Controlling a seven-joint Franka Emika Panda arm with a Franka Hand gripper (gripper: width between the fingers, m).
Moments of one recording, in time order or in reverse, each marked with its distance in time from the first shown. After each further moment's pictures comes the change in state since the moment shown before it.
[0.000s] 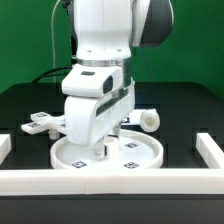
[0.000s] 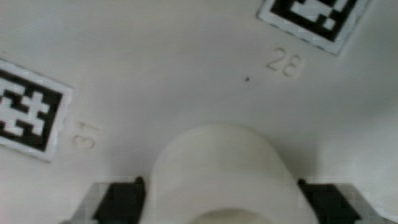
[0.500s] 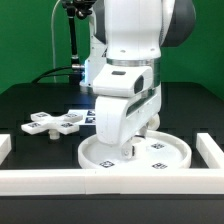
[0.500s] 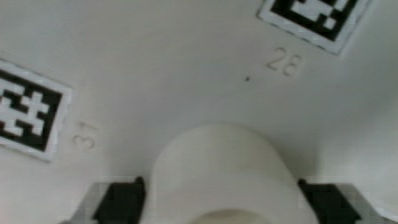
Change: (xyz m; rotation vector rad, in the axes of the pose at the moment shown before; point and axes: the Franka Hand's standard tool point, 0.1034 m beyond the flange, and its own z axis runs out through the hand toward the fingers) arm 0.039 -0.017 0.001 -0.003 0.006 0.045
